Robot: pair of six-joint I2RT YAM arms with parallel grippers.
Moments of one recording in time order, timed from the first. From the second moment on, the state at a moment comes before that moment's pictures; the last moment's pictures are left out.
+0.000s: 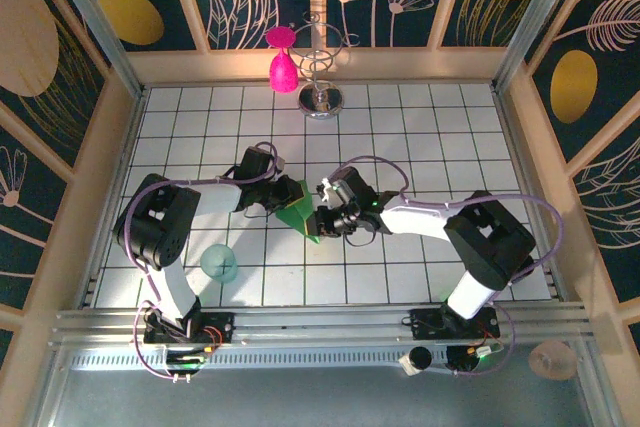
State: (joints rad) left arm -0.45 1.80 0.85 0.07 0.52 -0.87; right arm 0.82 1.65 0.82 -0.03 -0.51 0.75
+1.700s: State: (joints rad) left arm -0.40 1.89 0.93 0.03 0.51 -0.77; right arm 0.81 1.80 0.81 0.01 -0.53 0.81
